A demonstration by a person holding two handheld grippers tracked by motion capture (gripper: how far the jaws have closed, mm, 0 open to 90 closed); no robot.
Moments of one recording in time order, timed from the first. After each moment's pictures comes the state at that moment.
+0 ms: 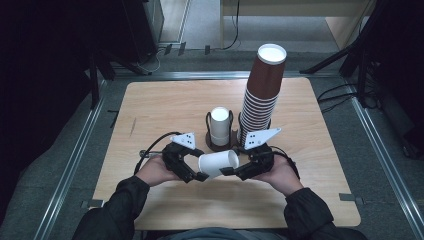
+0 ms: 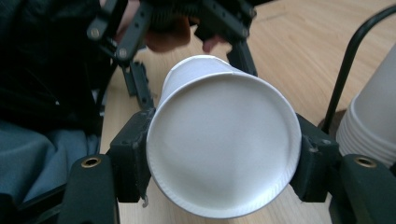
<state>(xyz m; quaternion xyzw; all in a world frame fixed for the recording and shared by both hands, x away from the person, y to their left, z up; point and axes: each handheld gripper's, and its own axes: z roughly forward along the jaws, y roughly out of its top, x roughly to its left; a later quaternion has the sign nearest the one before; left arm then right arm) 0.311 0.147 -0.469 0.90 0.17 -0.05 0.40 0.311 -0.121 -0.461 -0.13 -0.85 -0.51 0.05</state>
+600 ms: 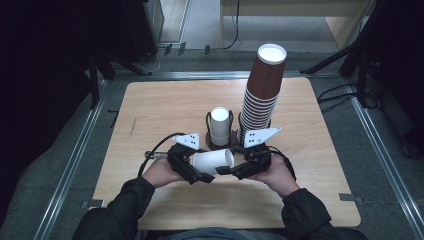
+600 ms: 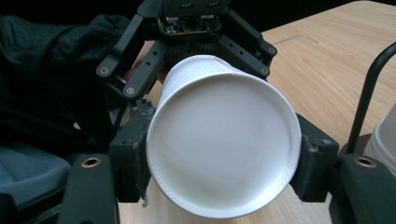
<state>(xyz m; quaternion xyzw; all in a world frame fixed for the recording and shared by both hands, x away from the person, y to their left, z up) 0.311 0.137 -0.470 0.88 0.16 -0.07 0.44 0.310 -0.114 -0.458 -0.13 -0.82 -0.55 0.08</state>
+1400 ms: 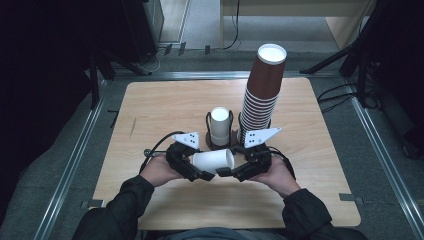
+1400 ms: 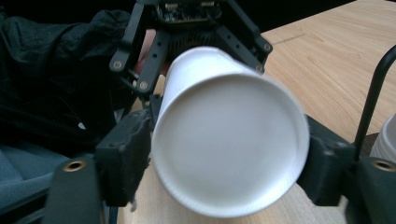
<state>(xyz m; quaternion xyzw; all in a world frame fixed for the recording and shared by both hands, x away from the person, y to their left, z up) 0.311 0.141 -0.459 0.89 0.16 -0.07 0.43 0.309 -0.114 -0.458 -0.13 -0.82 -0.55 0.08</state>
